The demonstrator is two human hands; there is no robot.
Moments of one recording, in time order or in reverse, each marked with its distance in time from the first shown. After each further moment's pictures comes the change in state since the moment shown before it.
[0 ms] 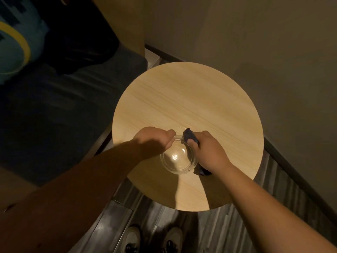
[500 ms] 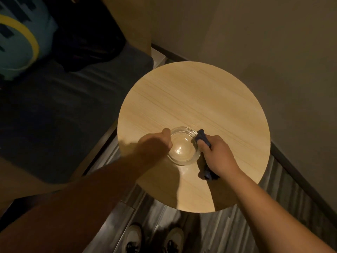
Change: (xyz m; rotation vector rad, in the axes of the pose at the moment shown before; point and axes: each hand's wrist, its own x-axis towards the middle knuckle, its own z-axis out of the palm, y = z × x) left_hand -0.026 0.013 0.008 0.339 0.095 -0.114; right_hand -0.007 0.009 0.003 0.178 0.057 0.014
